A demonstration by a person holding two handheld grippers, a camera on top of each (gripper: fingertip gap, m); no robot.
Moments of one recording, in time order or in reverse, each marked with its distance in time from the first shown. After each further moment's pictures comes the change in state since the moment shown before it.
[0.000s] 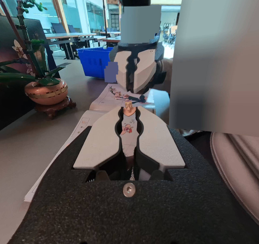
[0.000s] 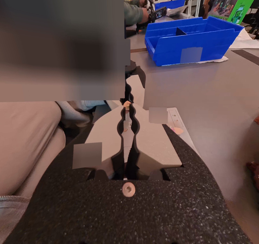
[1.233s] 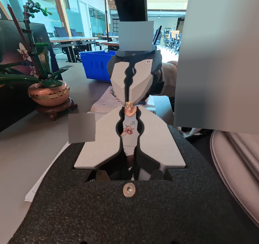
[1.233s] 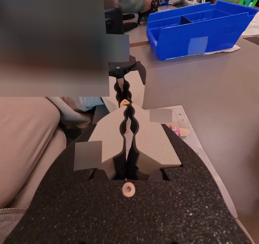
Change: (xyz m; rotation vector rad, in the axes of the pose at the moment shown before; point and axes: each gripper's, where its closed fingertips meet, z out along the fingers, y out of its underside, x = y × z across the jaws) left arm -0.001 -0.005 -0.002 0.038 0.000 -0.017; right arm 0.003 0.006 0.019 -0.033 -0.021 0.052
